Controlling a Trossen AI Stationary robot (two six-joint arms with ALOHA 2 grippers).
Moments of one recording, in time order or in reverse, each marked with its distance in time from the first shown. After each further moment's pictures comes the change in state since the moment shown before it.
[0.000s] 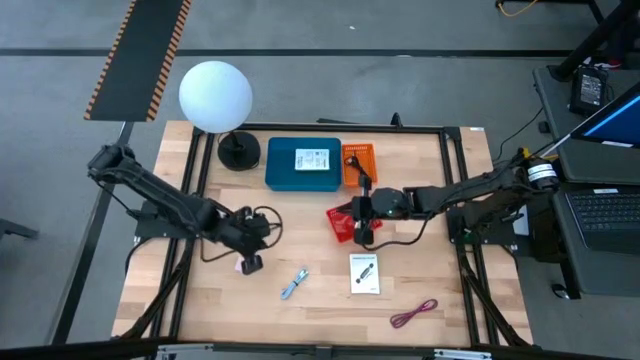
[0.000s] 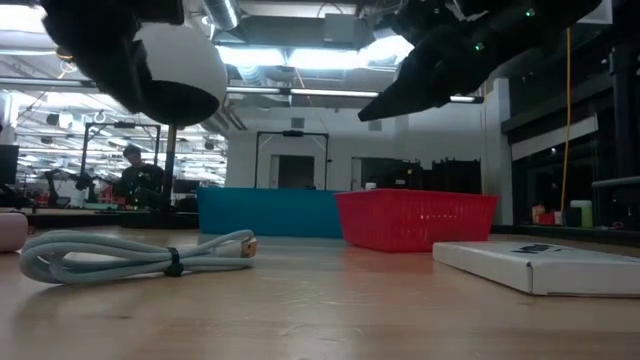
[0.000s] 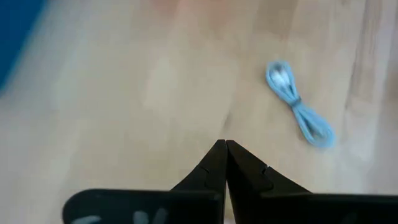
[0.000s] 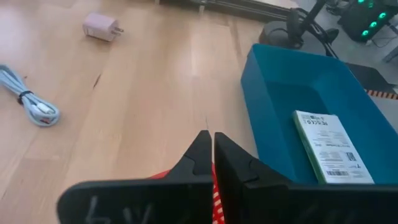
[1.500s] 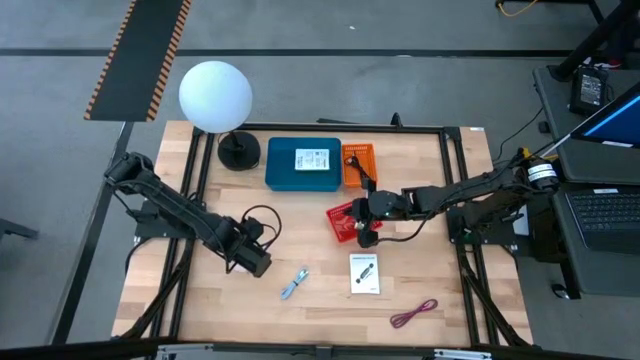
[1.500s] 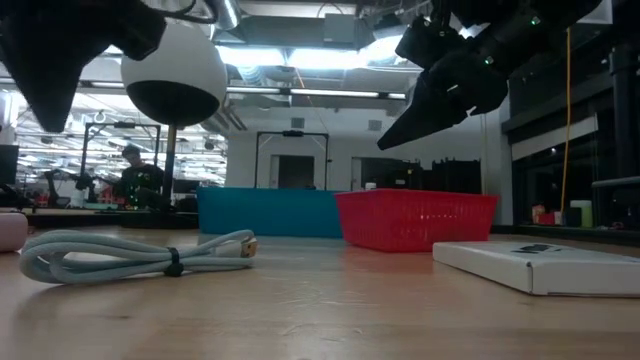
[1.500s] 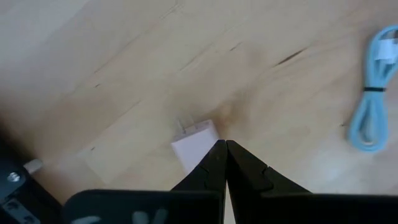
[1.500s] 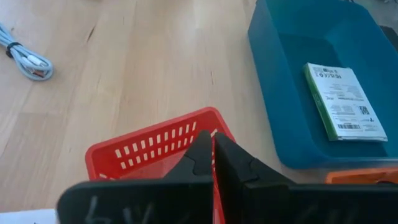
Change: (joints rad) left arm -0.068 0.234 0.207 -0.381 0.122 -0.712; right arm 0.000 0.000 0.000 -0.161 0.001 0.061
